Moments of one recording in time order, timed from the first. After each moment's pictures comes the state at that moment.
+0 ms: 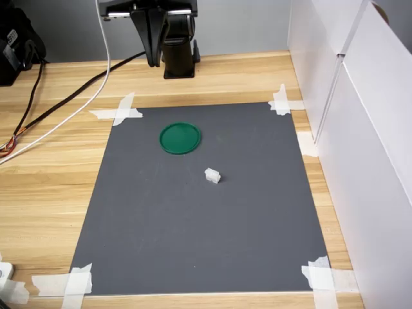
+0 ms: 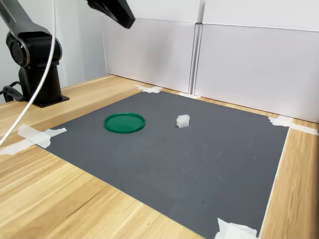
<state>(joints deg) 3.2 48.4 -41.0 1.2 27.5 -6.8</state>
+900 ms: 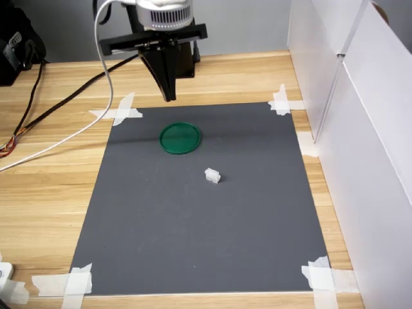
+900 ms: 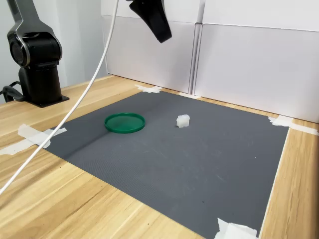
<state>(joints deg) 3.2 72.4 -62.4 9.8 46.3 -29.9</state>
